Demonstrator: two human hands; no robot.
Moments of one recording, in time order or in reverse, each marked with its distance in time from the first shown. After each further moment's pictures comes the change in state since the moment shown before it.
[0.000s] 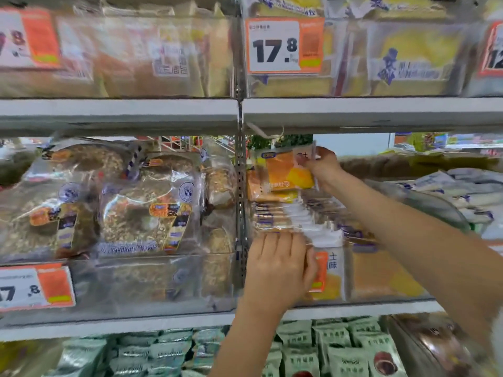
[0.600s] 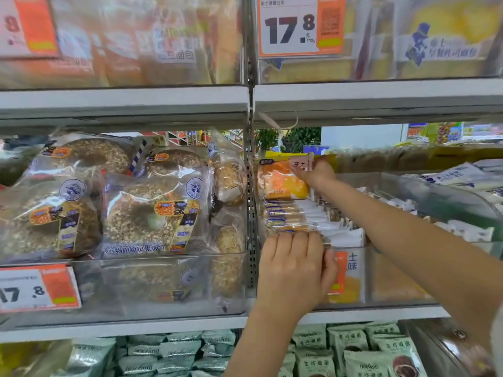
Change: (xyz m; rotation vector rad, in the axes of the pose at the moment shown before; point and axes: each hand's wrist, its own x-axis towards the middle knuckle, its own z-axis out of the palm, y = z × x) left_hand -0.003 0.000 0.007 0.051 0.060 0.001; right_hand 0.024 0.042 0.037 -0.431 -0.008 0.039
